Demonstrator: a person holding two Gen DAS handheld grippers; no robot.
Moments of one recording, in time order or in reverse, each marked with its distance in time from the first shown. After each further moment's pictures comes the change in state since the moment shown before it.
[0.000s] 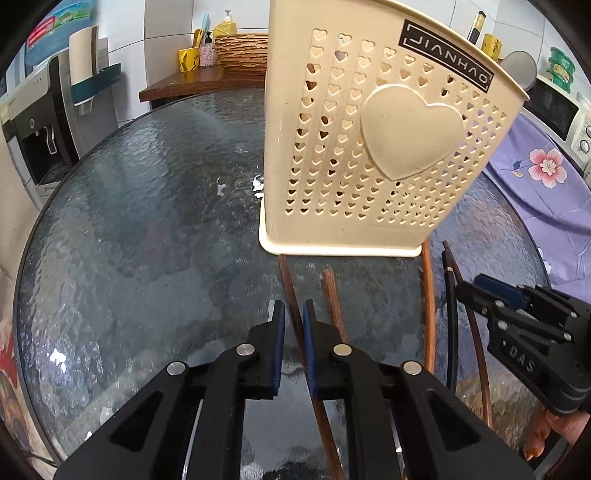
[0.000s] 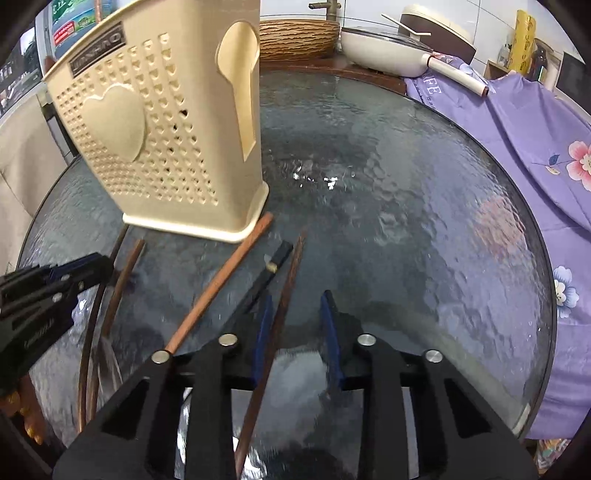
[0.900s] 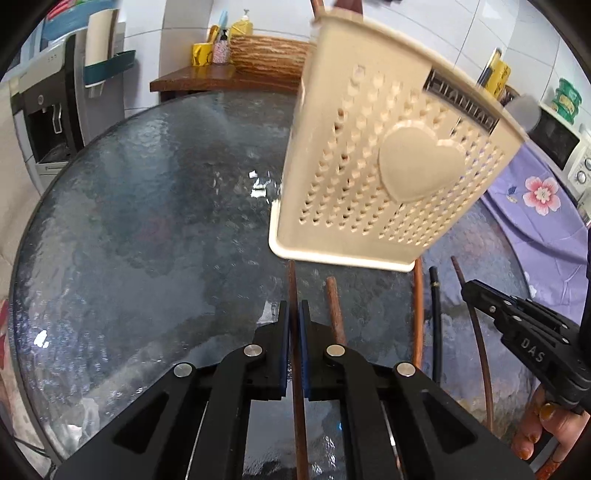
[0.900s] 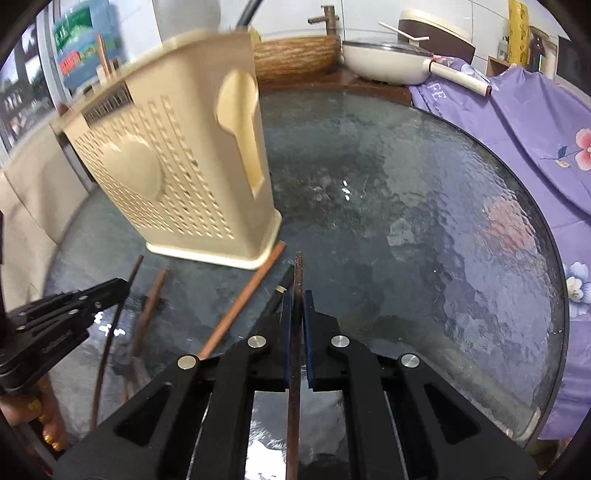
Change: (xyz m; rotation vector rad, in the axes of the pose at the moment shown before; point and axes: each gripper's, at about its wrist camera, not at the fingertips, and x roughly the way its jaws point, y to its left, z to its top) left arm -0.022 0.015 -0.007 -0.094 -0.032 -0.055; right arm -0.020 -0.019 0.003 0.066 -0.079 0.119
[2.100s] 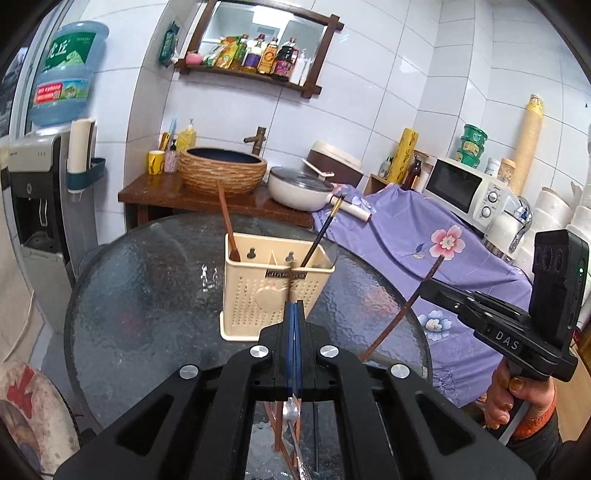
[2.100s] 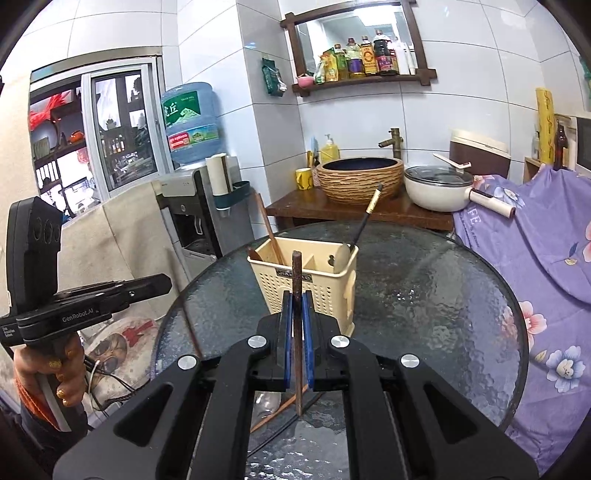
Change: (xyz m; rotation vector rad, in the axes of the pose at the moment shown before) left arm -0.195 -0.036 0.013 0.132 -0.340 -0.219; right arm -0.213 0.025 0.009 -0.162 -0.371 0.261
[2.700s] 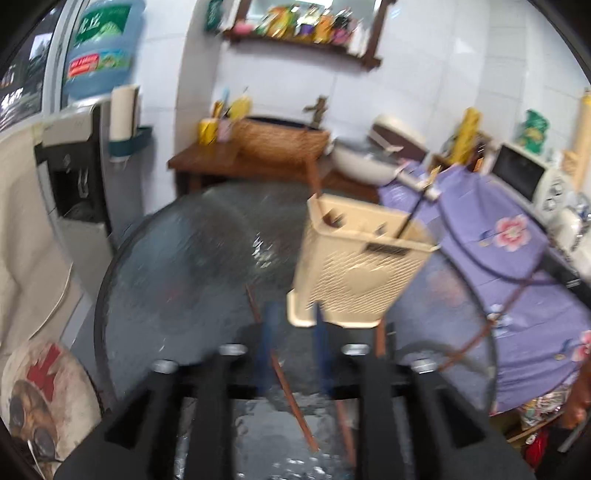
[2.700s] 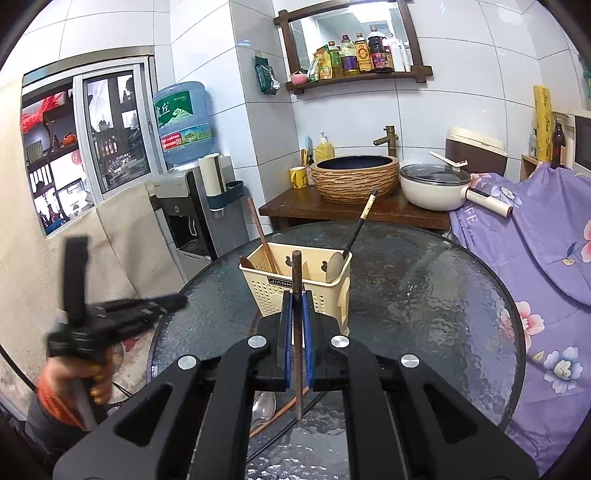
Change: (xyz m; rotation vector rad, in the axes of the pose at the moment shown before) left arm 0.066 0.061 -0.019 -0.069 0.135 0.230; right arm 0.010 -0.006 0.011 0.016 0.009 -0.028
